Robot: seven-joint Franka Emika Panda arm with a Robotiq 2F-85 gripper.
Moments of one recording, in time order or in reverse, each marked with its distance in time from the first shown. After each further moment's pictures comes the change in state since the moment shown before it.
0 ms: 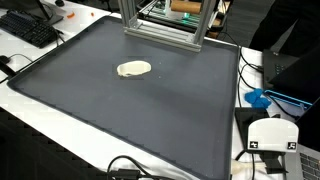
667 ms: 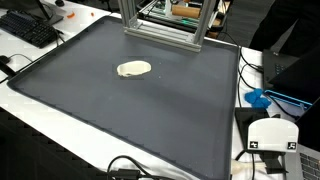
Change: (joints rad) arm 0.013 -0.023 0.029 -0.077 0.001 0.001 0.000
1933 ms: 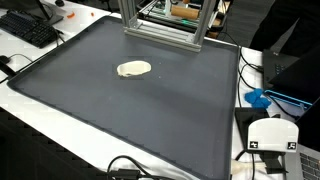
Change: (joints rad) arm -0.142 0.074 0.018 0.175 -0.003 0.048 0.233
